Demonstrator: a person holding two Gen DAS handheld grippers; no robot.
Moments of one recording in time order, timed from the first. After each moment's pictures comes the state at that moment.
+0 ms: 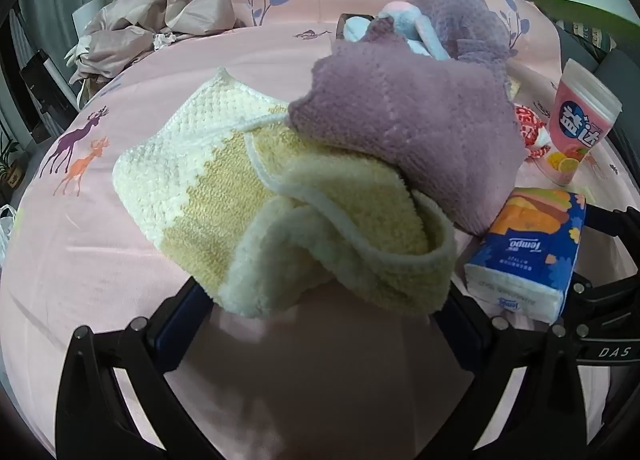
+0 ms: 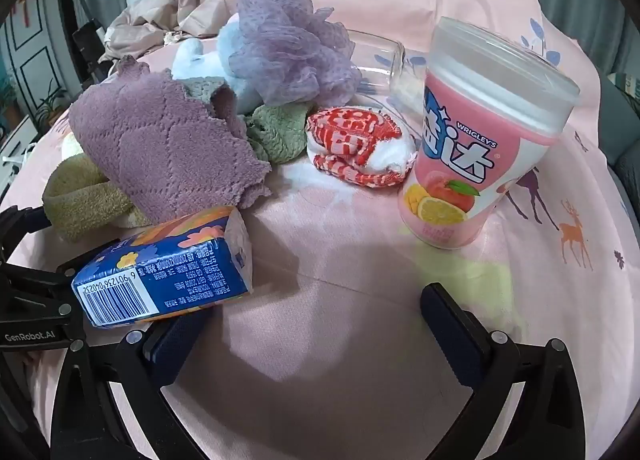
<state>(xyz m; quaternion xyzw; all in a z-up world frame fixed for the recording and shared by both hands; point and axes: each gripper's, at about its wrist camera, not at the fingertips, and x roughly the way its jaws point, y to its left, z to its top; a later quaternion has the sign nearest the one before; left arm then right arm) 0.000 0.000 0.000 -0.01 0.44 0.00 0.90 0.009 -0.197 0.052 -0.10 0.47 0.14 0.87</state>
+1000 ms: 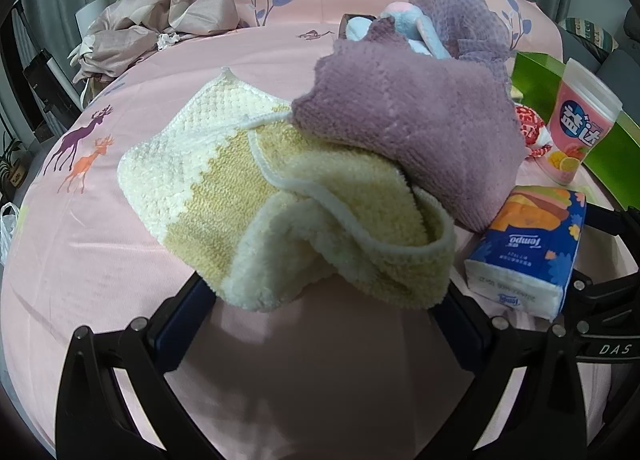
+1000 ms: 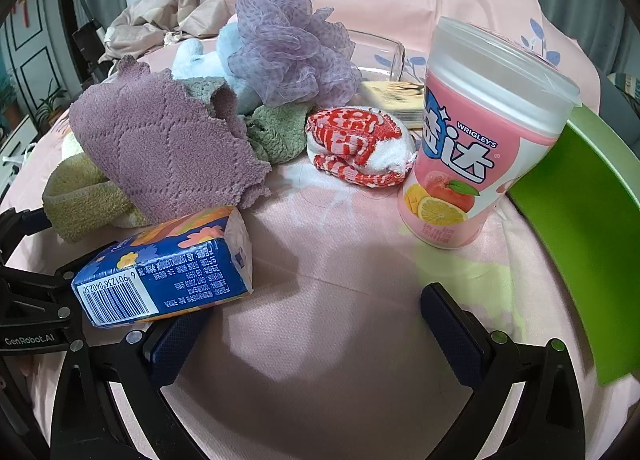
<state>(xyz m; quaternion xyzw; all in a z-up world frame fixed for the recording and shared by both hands) -0.011 -0.001 0.001 0.00 0.44 0.01 0.90 0.009 -0.197 0.053 -0.10 0.47 0.14 0.87</state>
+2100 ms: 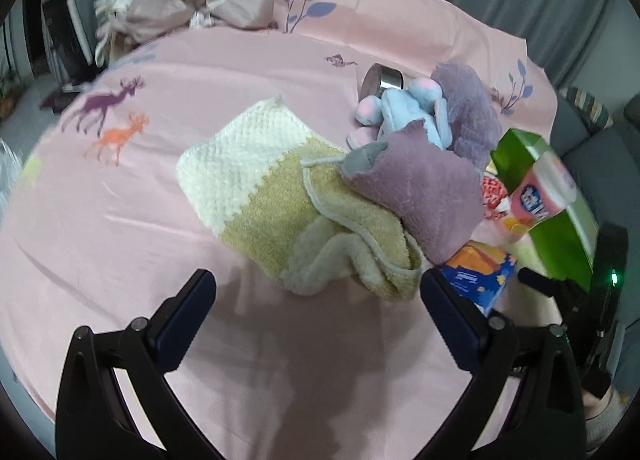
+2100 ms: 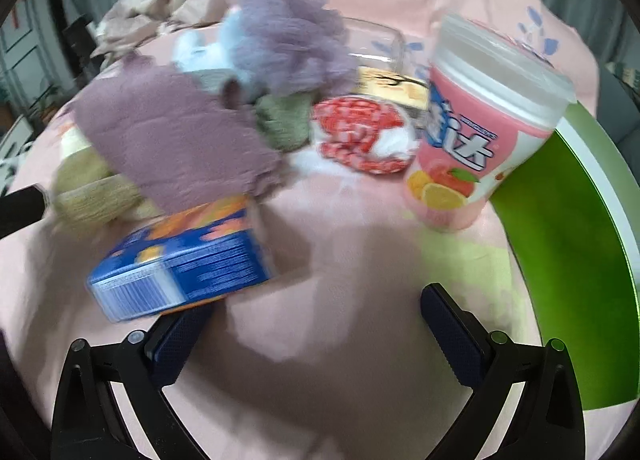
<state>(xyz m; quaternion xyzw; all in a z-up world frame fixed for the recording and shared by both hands) -0.025 0.049 0.049 -0.15 0.44 -0.01 0.88 0.002 -0.186 0.063 -0.10 0.50 0.14 0.85</state>
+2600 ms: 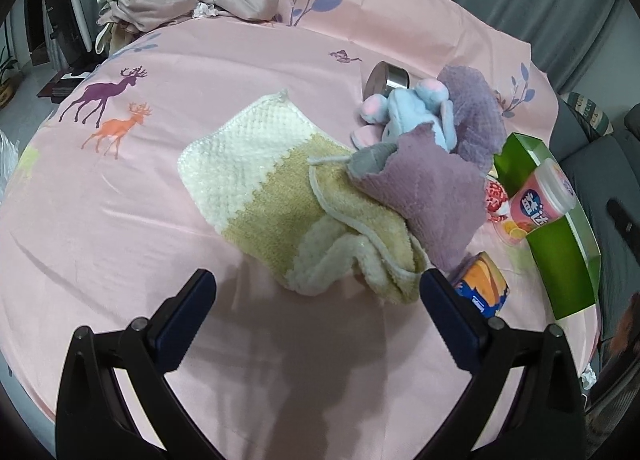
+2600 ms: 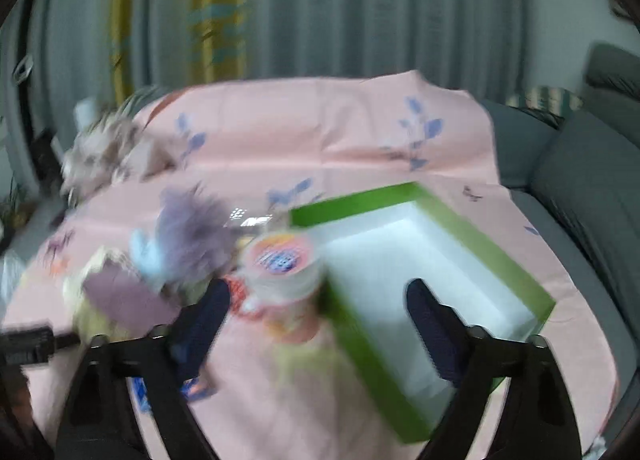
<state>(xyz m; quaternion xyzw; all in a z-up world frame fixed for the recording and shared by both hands) -0.027 0.055 0.048 -0.15 0.44 -0.01 0.88 -0.015 -0.270 0.185 -0.02 0.32 0.02 0.95</state>
